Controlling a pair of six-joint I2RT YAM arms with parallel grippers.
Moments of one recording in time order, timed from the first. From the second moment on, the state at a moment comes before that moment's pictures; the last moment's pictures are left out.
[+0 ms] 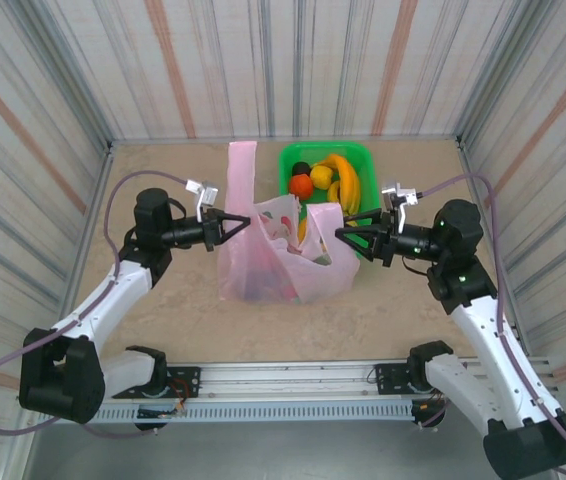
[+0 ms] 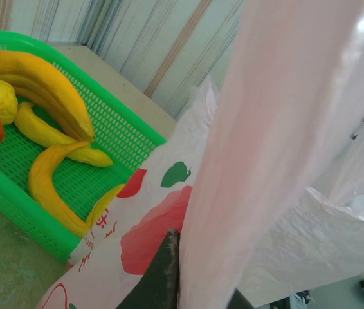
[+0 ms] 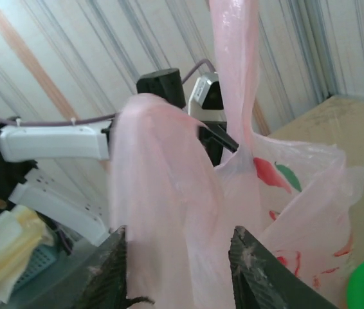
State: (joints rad) left arm -0.24 1.17 0.73 0.19 1.01 -0.34; right arm 0.26 0.81 0.82 -0.01 -1.04 0.46
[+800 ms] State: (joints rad) left arm -0.28 0.78 0.98 -0.28 0.84 -0.54; right arm 0.30 0.89 0.91 -0.01 -0.96 0.42
